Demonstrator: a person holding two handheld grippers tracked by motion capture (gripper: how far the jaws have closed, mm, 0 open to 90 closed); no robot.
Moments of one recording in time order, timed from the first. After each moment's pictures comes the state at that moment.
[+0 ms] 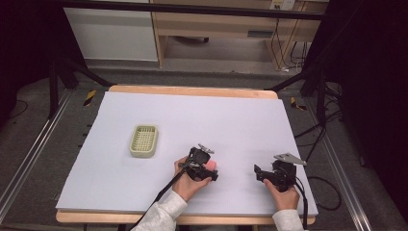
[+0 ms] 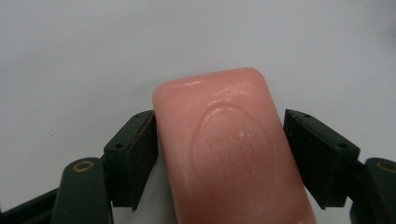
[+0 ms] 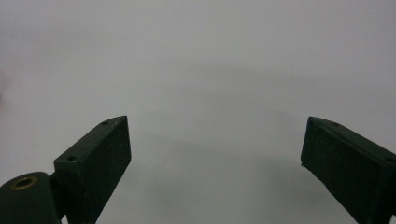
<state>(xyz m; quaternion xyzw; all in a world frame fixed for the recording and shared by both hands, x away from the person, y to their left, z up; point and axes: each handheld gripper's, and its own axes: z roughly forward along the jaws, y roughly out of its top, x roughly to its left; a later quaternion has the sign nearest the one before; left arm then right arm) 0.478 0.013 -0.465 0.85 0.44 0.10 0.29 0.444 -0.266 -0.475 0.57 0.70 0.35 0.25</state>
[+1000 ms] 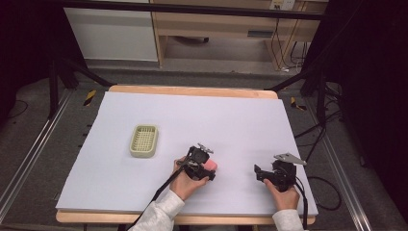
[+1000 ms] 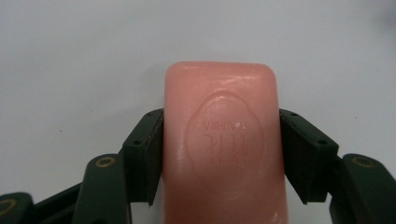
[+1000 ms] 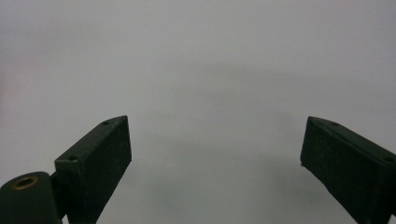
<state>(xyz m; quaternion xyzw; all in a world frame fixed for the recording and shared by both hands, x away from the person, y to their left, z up) 0.478 0.020 -0.457 0.86 0.42 0.09 0.28 0.444 -0.266 -0.475 0.57 0.70 0.35 0.25</state>
